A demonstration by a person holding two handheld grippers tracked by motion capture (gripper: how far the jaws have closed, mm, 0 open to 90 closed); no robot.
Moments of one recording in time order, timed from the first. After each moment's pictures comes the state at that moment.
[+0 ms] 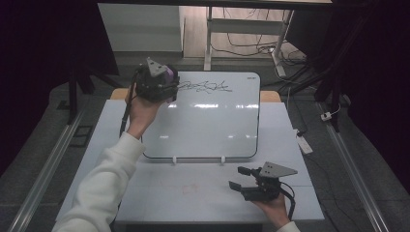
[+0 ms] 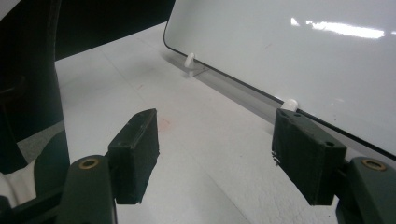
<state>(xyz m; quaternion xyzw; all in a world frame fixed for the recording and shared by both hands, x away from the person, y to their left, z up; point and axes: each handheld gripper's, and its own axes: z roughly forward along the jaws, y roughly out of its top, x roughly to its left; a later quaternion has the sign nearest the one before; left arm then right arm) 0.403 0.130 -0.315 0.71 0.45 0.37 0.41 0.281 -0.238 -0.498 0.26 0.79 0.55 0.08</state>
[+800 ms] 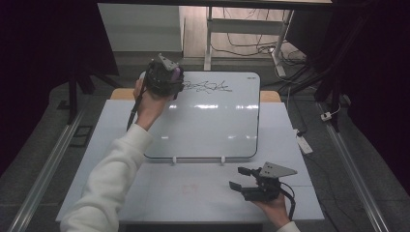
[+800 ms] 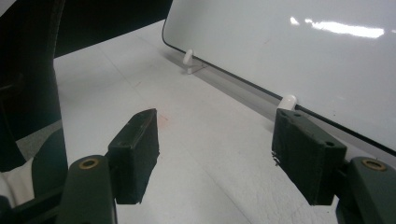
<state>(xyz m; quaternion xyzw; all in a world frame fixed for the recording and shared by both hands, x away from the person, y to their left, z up) 0.434 0.114 -0.319 0.73 0.46 0.38 0.35 0.282 -0.240 -0.501 0.26 0.79 0.55 0.08</state>
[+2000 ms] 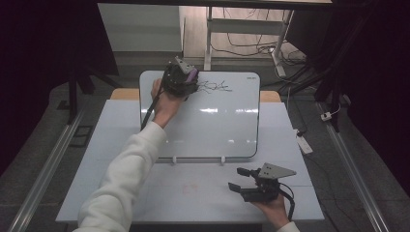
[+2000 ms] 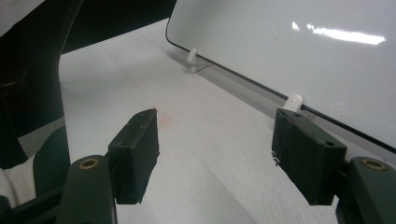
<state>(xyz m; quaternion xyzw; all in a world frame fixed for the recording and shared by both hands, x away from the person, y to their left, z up) 0.460 0.072 -0.340 0.73 0.43 0.38 0.37 0.280 -0.238 -0.502 0.25 0.79 0.55 0.08</state>
